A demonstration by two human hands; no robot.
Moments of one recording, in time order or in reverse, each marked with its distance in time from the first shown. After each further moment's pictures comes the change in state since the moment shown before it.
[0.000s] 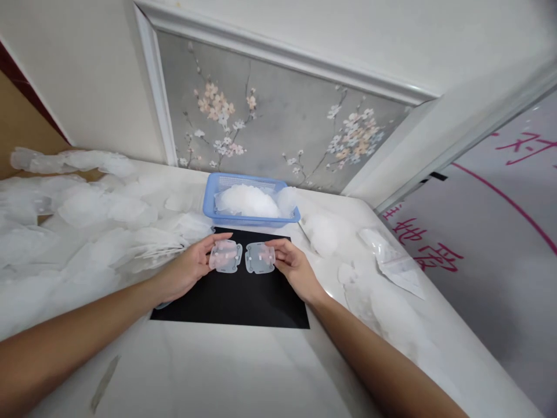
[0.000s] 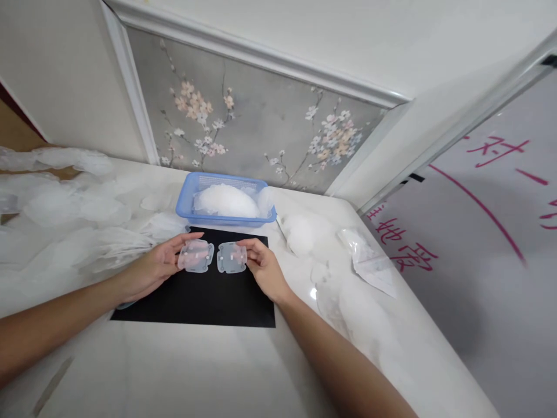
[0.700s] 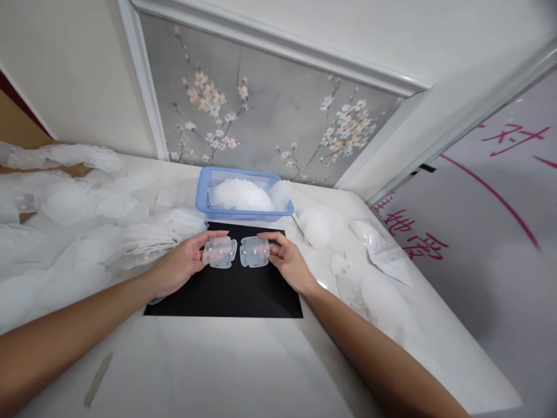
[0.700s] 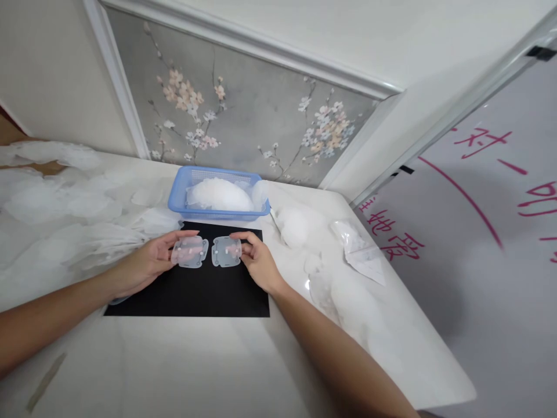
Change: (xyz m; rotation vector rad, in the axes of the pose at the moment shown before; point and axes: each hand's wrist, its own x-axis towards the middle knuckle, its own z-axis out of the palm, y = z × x) left_hand 0.002 0.002 0.000 0.049 -0.055 0.004; right_hand -0.001 0.000 -0.001 -0.004 -0.014 0.040
